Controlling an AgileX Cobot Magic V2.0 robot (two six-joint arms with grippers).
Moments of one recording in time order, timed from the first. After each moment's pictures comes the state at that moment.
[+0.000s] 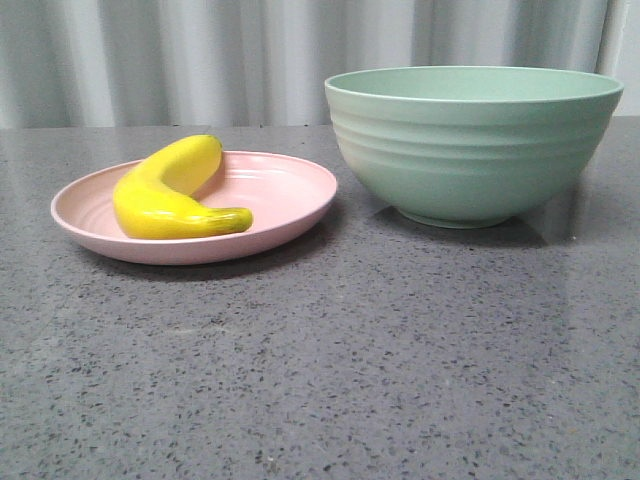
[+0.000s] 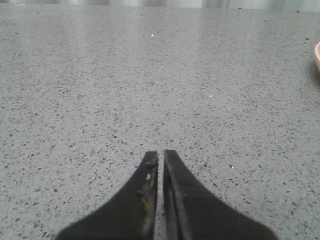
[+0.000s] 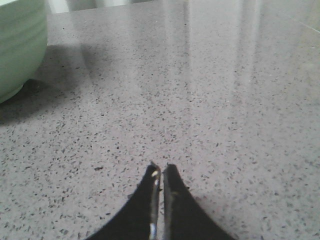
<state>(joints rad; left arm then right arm) 0.07 0.00 0.00 -0.02 0.32 -0.05 -0.15 -0.01 0.01 -0.05 0.32 0.12</state>
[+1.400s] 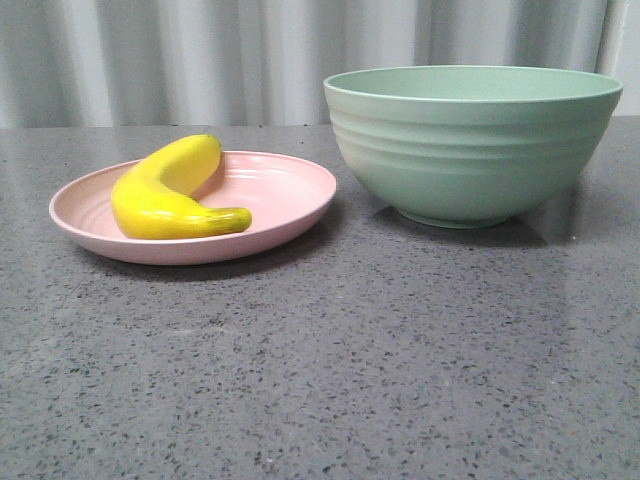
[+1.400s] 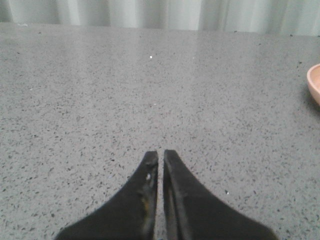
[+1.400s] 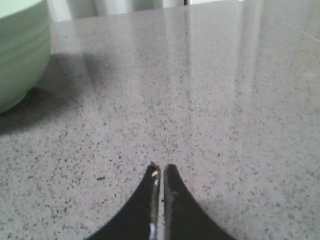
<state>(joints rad) 0.07 0.00 0.00 -0.04 0.24 -0.05 -0.15 -0.01 0.01 -0.05 0.28 0.12</state>
